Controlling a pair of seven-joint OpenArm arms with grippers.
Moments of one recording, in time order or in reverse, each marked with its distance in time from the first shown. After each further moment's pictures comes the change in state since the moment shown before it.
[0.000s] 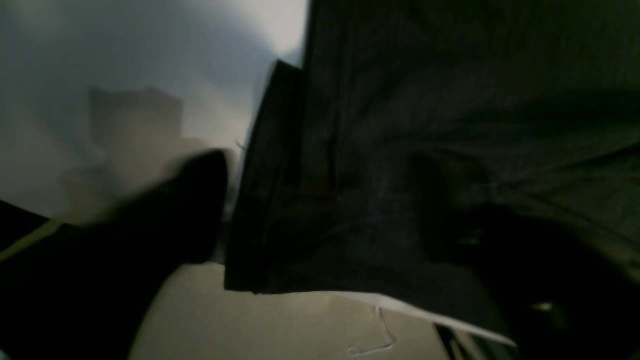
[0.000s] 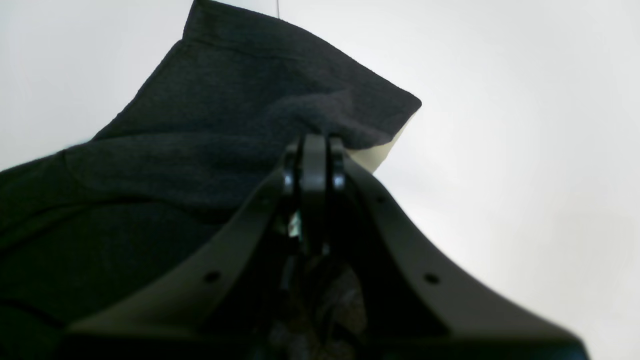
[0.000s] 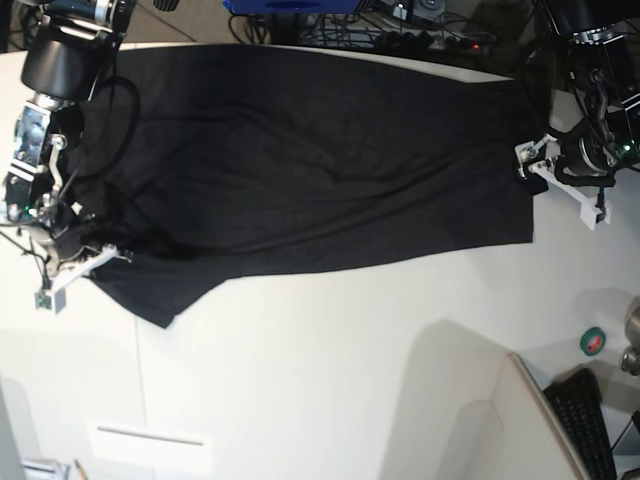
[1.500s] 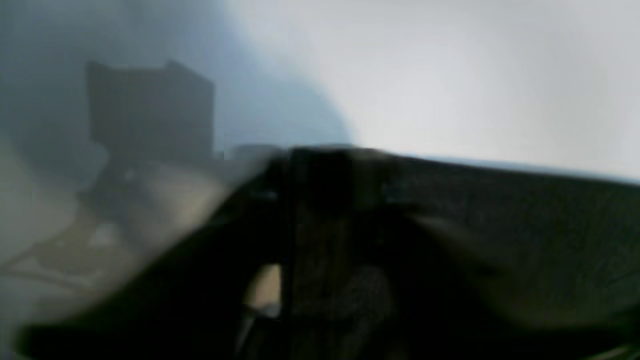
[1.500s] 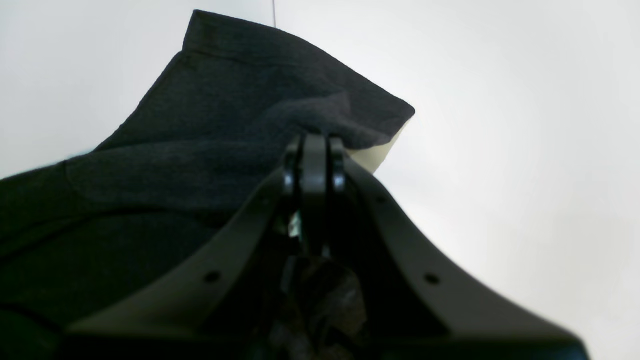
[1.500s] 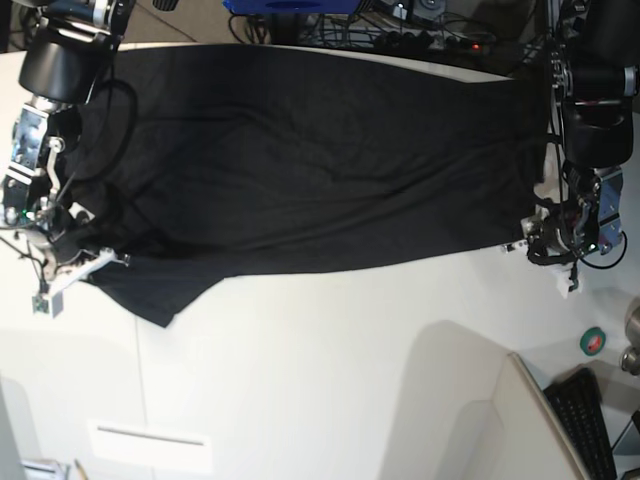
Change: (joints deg) left arm -30.0 -7.2 23.8 -50.1 0.4 0.2 -24.9; right arm 1.0 0.3 0.0 -0.2 0.1 0.0 -0.1
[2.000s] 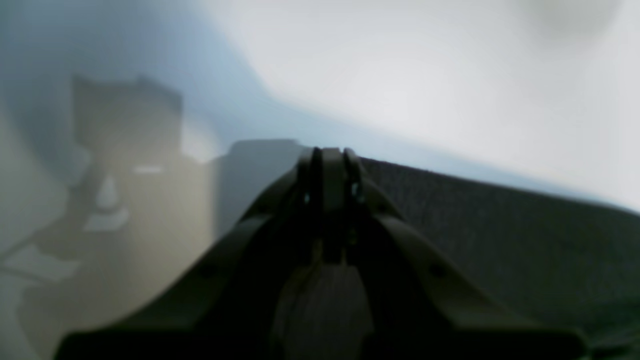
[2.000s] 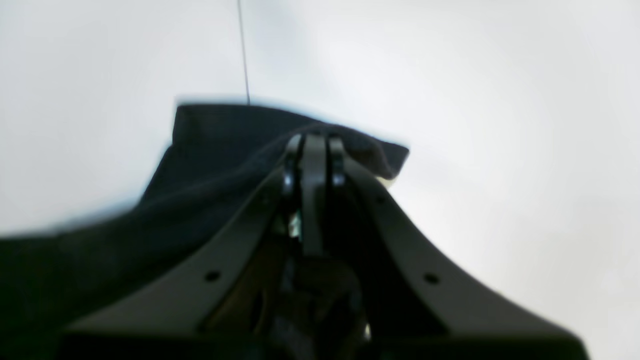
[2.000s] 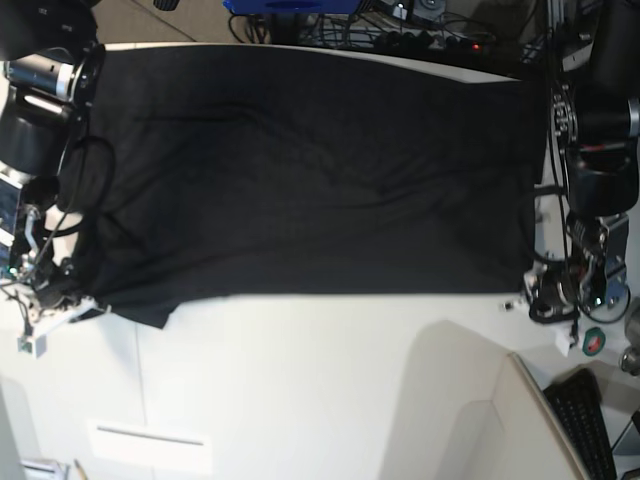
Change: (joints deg) left arm -10.8 1.2 0.3 -0.7 -0.4 -0.3 2.7; right arm 13.6 6.3 -0.3 -20.3 0.2 0.2 6.7
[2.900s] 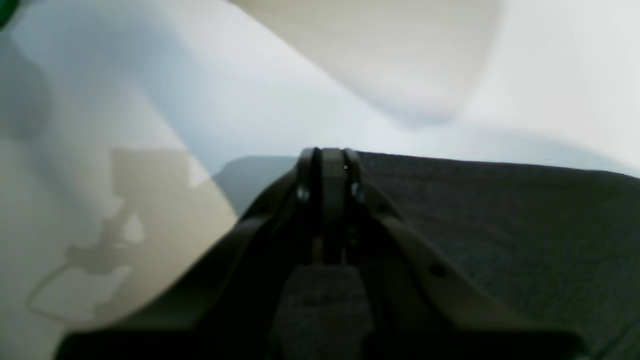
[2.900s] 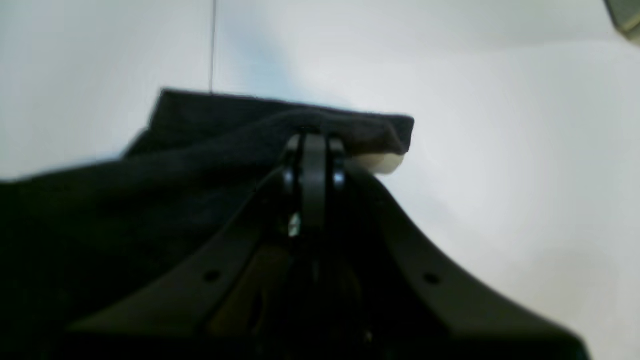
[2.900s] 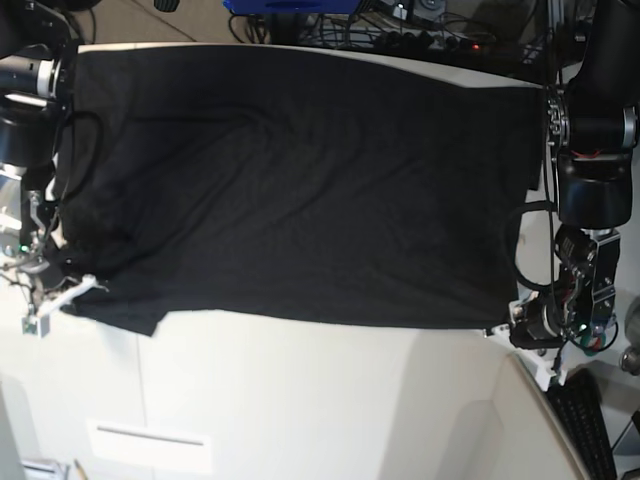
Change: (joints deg) left arm -0.4 1.3 5.0 8.7 0.0 0.3 0.5; right arm -1.4 4.6 -8.7 -11.6 -0.3 0.0 19.8
